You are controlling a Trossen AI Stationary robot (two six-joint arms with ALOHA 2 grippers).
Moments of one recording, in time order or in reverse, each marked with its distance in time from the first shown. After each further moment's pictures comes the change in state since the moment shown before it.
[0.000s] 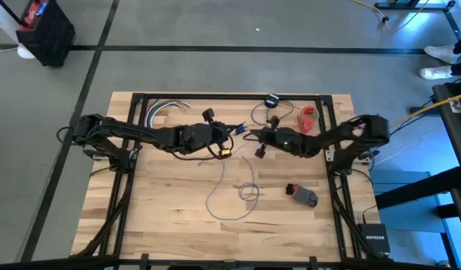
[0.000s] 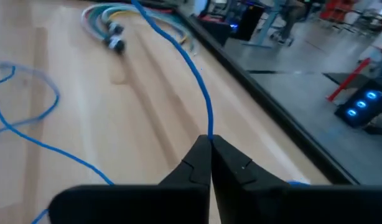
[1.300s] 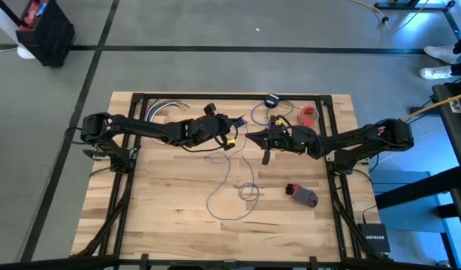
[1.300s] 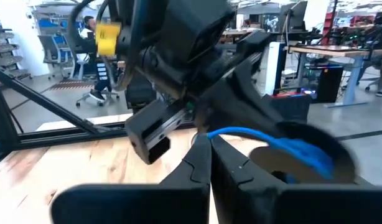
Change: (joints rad) left arm 0.105 0.088 0.000 0.047 0.044 -0.051; right arm 0.122 -0.238 0.074 0.029 -0.245 0.240
